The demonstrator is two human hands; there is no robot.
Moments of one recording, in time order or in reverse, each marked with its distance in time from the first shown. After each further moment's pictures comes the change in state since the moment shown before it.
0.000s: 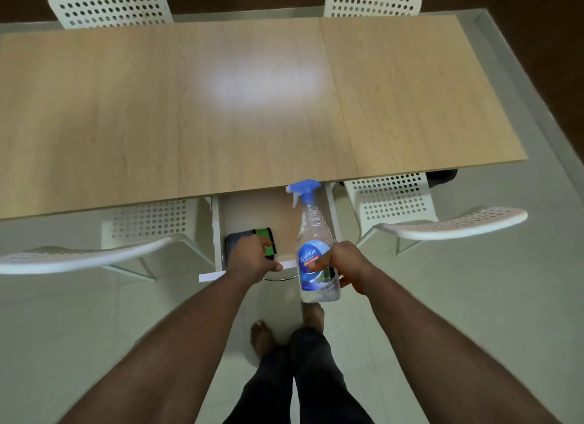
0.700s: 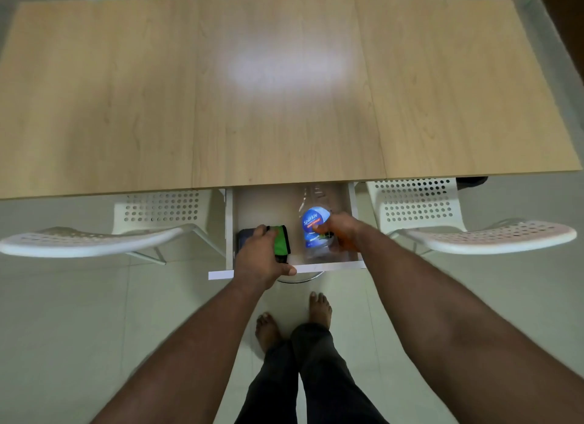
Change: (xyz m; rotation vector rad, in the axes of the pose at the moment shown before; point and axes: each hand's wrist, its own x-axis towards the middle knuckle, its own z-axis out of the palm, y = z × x) left_hand 0.003 -0.012 0.005 -0.018 0.095 0.059; right_hand 0.105 -0.057 0.008 -0.055 -0.055 0.092
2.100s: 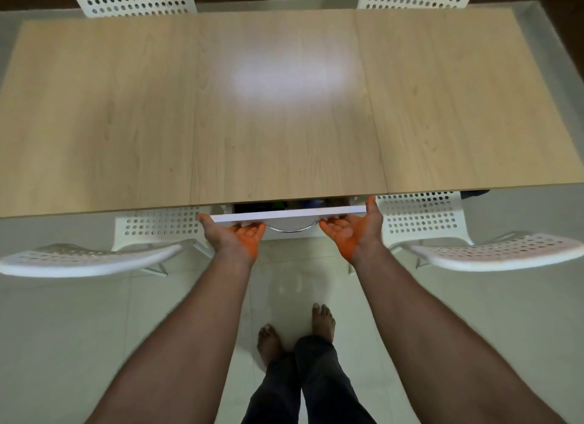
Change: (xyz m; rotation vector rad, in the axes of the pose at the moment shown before) left_hand 0.076 -0.002 -0.048 -2.215 0.313 -0.700; right_hand -0.007 -0.017 -0.009 1.334 -0.007 -0.110
